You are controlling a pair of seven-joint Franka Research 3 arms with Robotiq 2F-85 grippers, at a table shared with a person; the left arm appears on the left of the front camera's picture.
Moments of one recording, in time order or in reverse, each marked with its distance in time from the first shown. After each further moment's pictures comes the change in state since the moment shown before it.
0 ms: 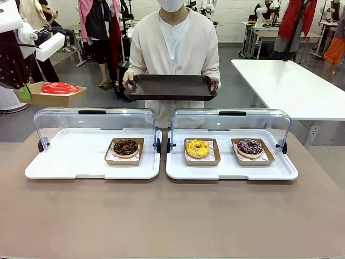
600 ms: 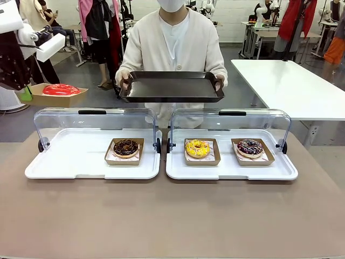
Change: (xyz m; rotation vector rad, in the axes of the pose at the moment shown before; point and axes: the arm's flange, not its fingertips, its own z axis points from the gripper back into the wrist) left arm 0.004 -0.001 0.000 0.000 -0.004 -0.013; right arm 0.000 0.000 0.000 0.000 0.000 0.000
